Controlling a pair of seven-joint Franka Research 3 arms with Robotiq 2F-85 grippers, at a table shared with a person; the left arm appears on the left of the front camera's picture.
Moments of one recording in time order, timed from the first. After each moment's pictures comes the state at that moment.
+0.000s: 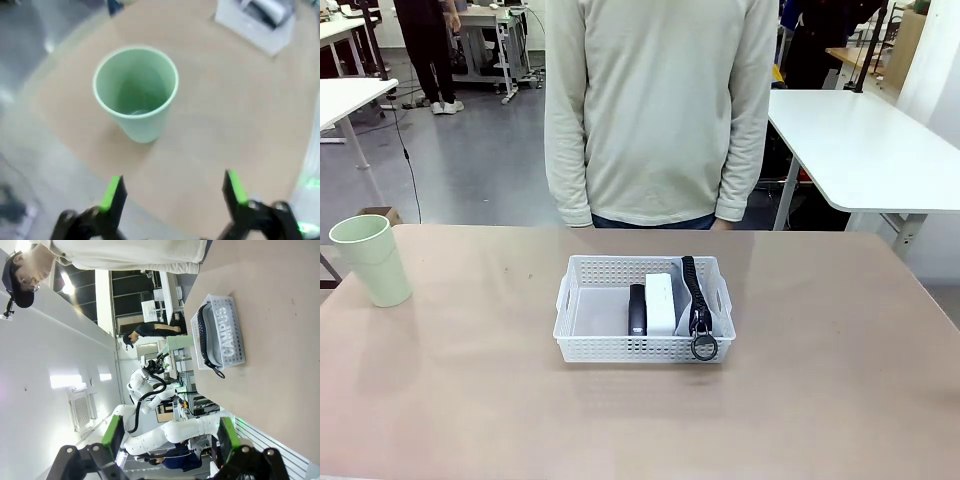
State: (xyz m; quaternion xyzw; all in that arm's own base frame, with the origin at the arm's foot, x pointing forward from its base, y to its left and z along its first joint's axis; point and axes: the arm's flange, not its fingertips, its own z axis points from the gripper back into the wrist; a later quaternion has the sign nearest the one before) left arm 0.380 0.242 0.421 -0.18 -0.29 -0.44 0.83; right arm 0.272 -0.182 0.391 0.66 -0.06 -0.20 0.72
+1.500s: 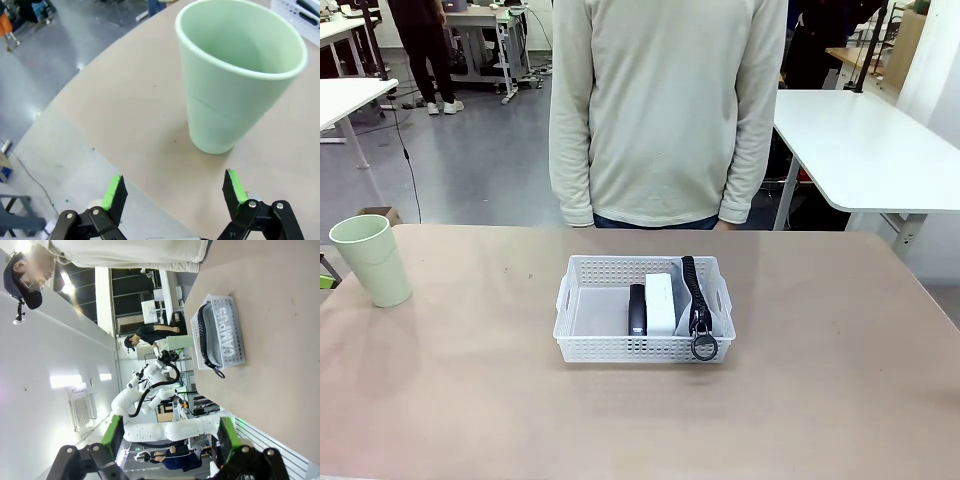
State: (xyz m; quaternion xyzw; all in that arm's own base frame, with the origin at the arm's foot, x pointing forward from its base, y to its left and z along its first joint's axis) left arm 0.435 0.265 0.314 -0.14 -0.38 -0.41 0.82; right arm 0.273 -0.182 0.391 0.66 -0.06 -0.19 0.72
